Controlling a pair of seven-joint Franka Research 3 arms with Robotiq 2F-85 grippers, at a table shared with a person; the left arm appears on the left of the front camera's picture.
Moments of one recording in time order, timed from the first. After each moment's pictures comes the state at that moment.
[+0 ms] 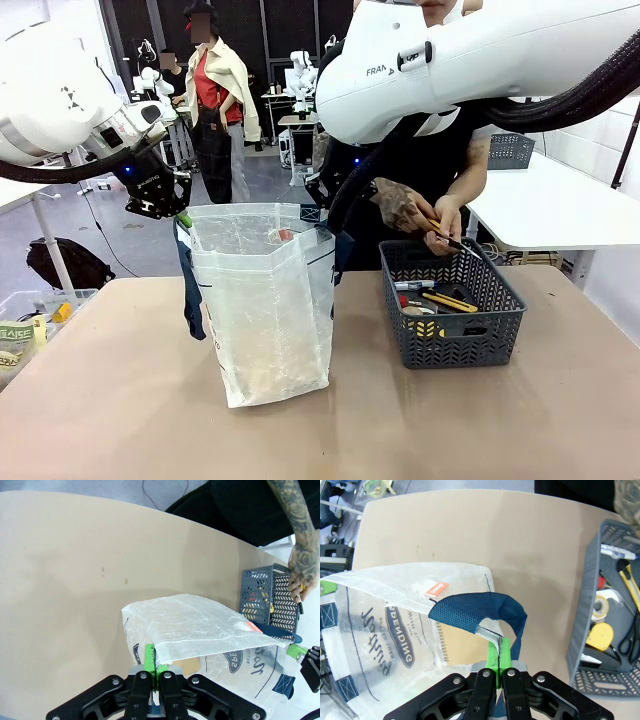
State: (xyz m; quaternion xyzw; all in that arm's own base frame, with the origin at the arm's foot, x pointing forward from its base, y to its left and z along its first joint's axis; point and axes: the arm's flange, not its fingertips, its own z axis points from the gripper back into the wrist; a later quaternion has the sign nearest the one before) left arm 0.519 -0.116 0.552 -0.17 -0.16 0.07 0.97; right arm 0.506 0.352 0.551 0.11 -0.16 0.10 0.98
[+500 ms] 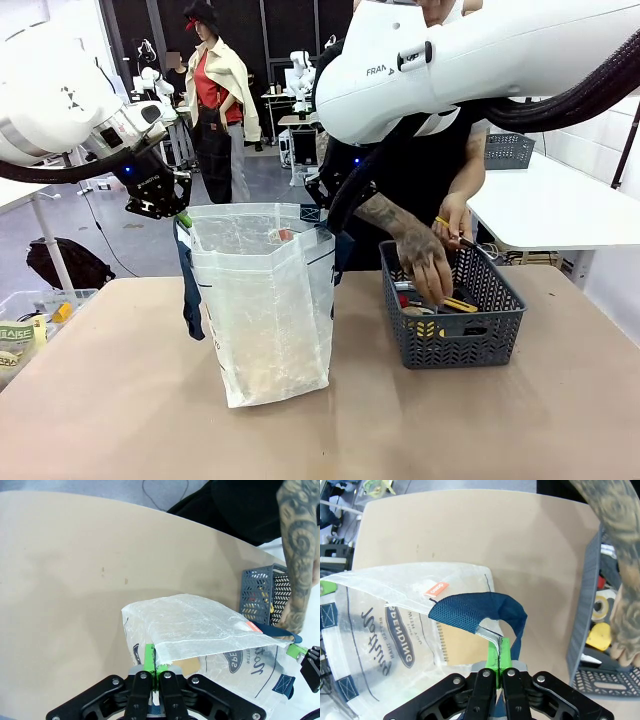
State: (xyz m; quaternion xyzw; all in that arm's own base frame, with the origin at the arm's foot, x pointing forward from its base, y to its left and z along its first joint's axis) left arm 0.519 -0.116 0.552 -0.17 -0.16 0.07 0.97; right arm 0.506 0.352 0.551 0.11 -0.16 0.10 0.98
